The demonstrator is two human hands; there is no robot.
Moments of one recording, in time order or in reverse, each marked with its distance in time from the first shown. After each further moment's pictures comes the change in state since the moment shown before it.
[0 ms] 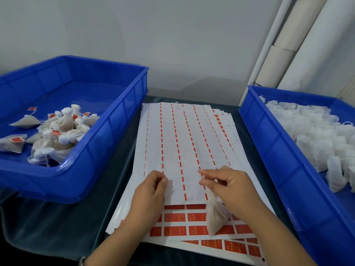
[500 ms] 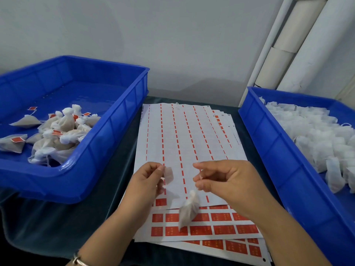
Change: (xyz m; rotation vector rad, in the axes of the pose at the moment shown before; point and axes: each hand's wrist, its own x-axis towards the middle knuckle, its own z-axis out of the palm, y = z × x) left_hand 0.007 0.014 -0.016 -0.487 0.003 -0.158; right_hand -0.011 -0.047 -0.012 0.155 -0.087 -0.185
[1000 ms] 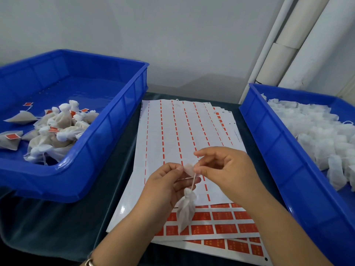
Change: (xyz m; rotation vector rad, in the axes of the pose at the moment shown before) left_hand -0.019 0.011 0.023 -0.356 -0.293 -0.049; right_hand 0.021 0.007 0.008 -0.091 0.083 -0.068
